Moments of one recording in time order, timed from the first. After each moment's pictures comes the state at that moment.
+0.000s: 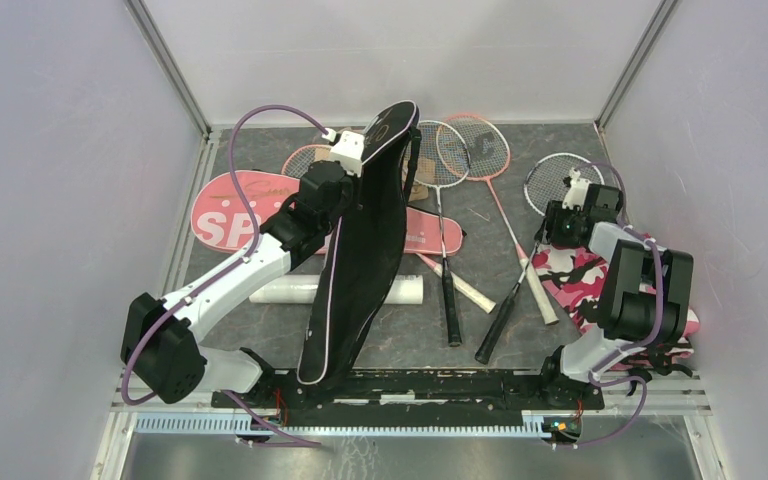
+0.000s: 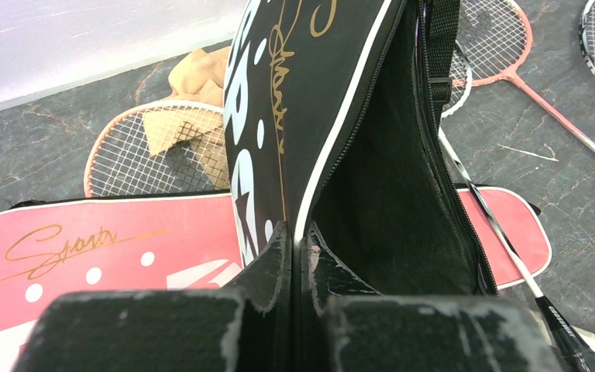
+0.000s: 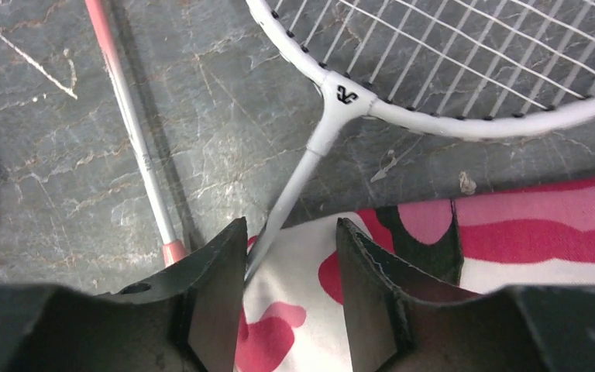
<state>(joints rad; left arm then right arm) -0.63 1.33 1.06 -0.03 -0.34 -0.03 -0.26 1.61 0.83 -0.15 -0.30 -0.09</state>
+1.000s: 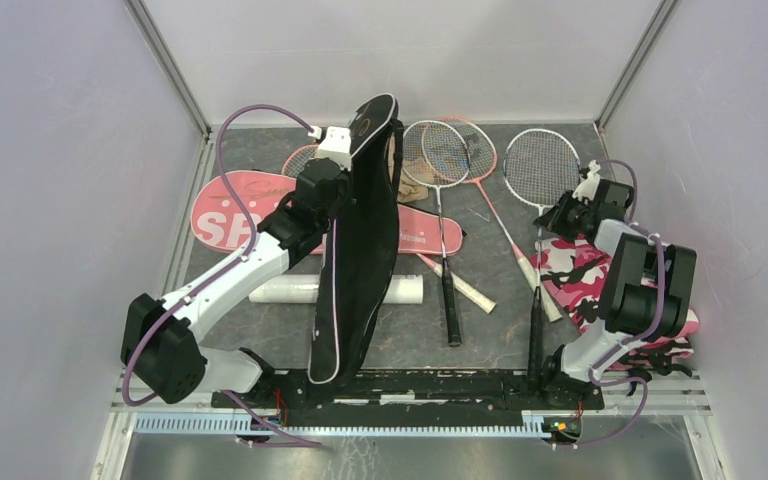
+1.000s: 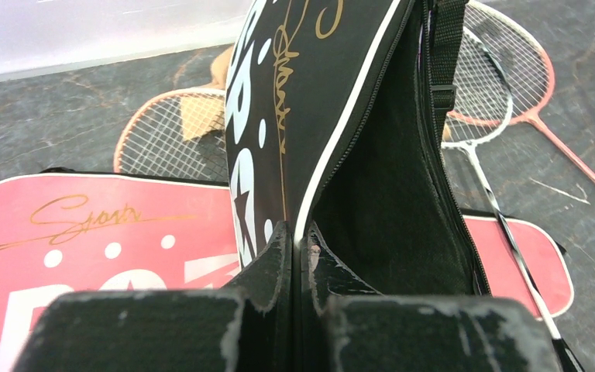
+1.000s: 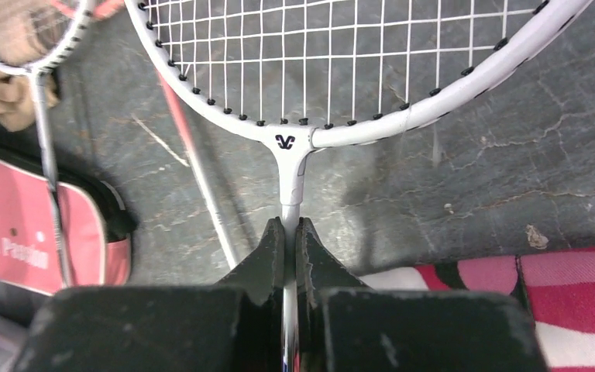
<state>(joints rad) -0.61 1.33 1.06 -0.03 -0.42 -0.10 -0.32 1.70 0.87 0.00 -0.52 0.19</state>
